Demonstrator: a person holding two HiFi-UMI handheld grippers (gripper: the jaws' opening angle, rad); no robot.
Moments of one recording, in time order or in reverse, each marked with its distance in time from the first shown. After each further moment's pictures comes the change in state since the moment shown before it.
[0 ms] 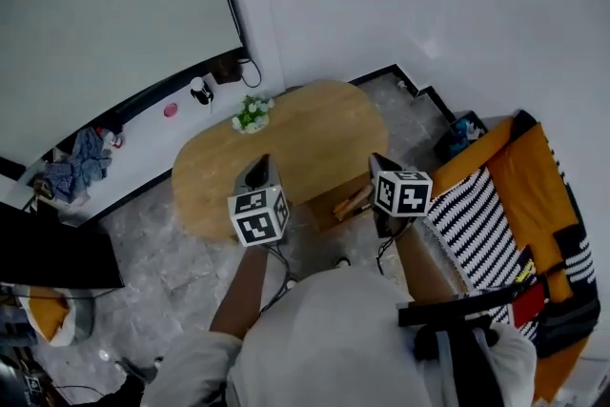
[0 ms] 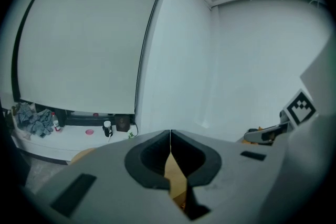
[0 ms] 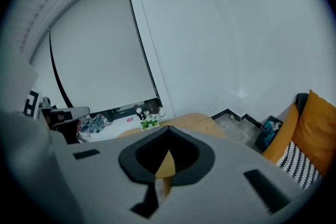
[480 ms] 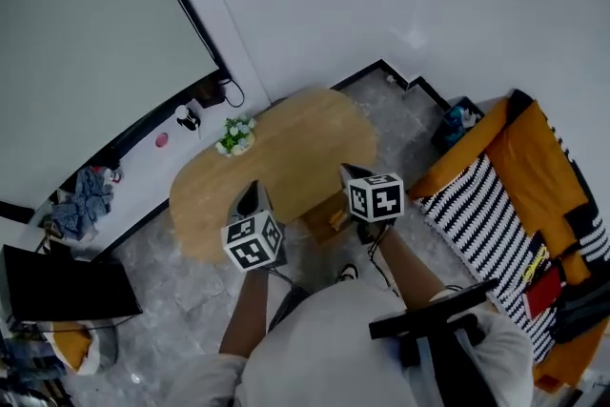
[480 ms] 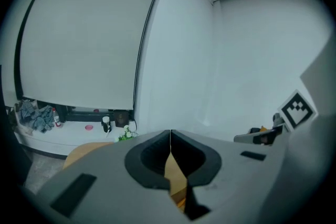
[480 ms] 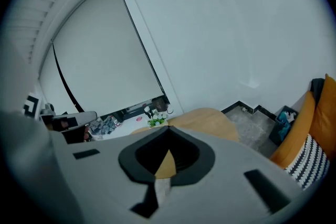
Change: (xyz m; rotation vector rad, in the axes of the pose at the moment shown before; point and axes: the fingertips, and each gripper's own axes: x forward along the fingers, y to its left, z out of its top) left arm 0.023 -0.040 -0.018 -0.013 0.035 0.036; right arm 0.030 -0.015 -0.012 0.061 0.048 0.131
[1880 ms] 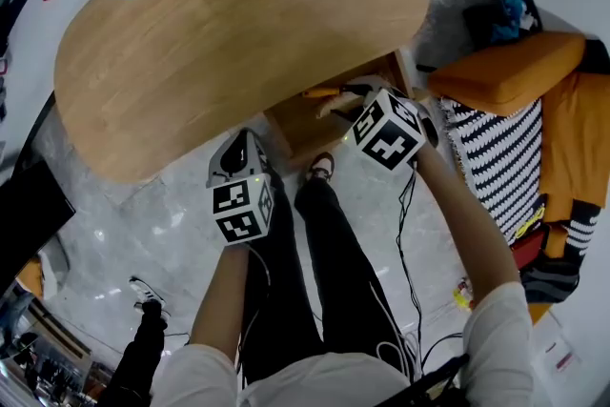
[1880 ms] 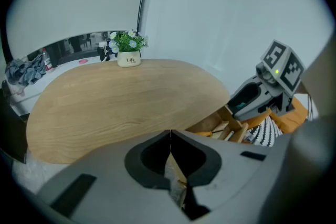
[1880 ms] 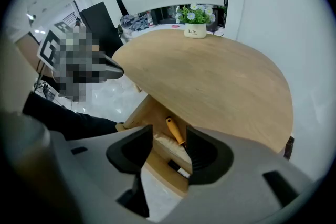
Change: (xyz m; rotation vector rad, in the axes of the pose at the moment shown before) left arm 0.176 0.082 -0.403 -0.047 0.487 0.005; right arm 0.249 -0.095 -0.299 -0.751 0.753 0.297
